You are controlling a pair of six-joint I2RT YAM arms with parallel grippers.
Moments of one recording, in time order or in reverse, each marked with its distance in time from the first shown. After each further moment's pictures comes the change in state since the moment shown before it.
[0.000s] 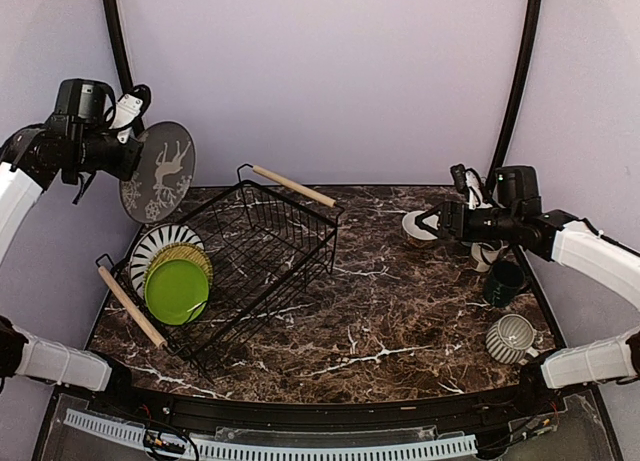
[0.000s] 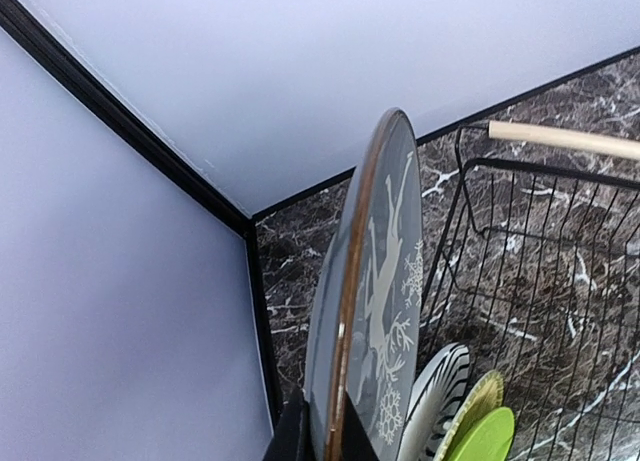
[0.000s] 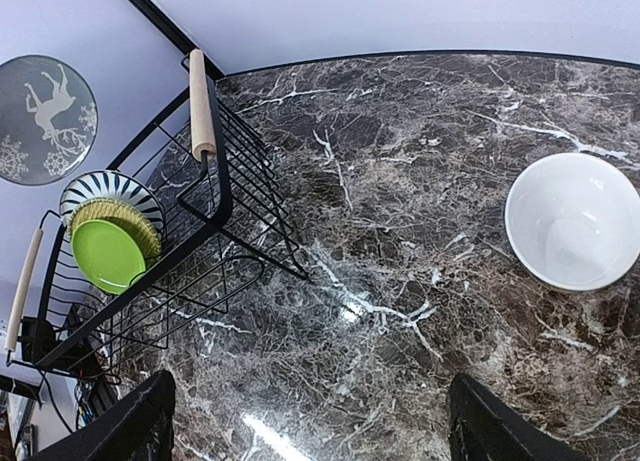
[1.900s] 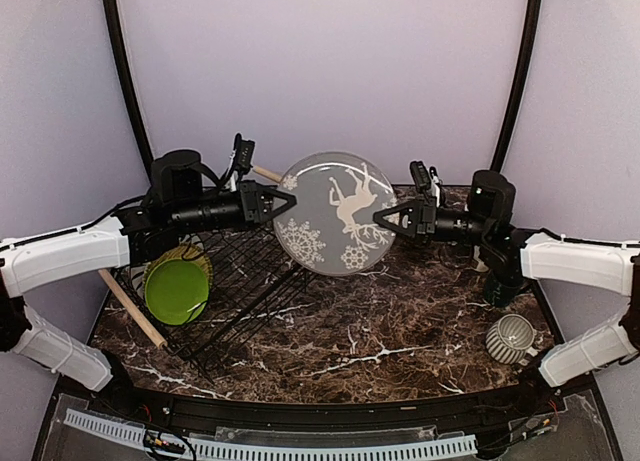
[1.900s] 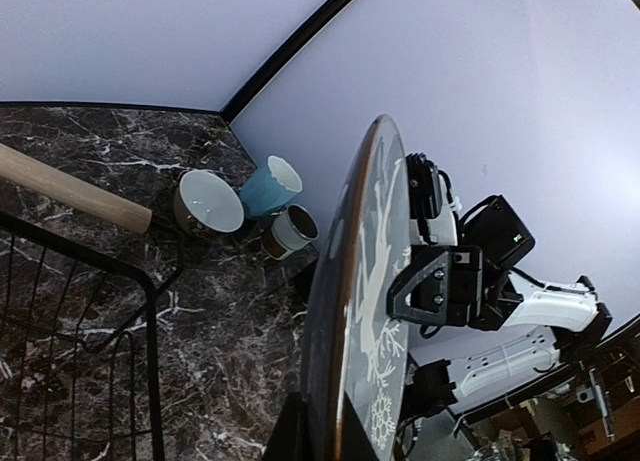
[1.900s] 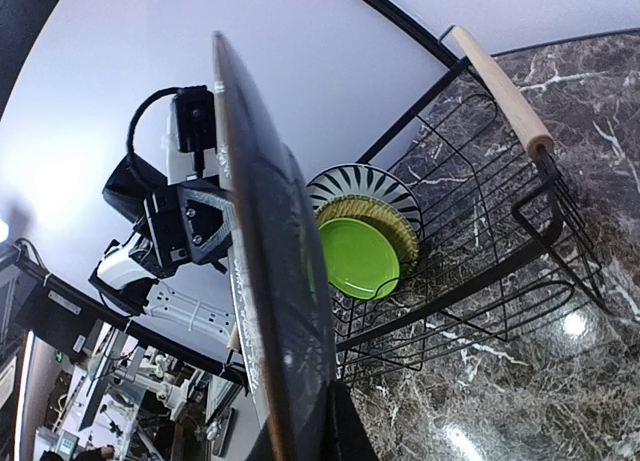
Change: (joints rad) left arm -0.406 0.111 -0.609 1.117 0.739 -1.010; right arm 0.239 0.139 -0.084 0.723 -0.306 0.613
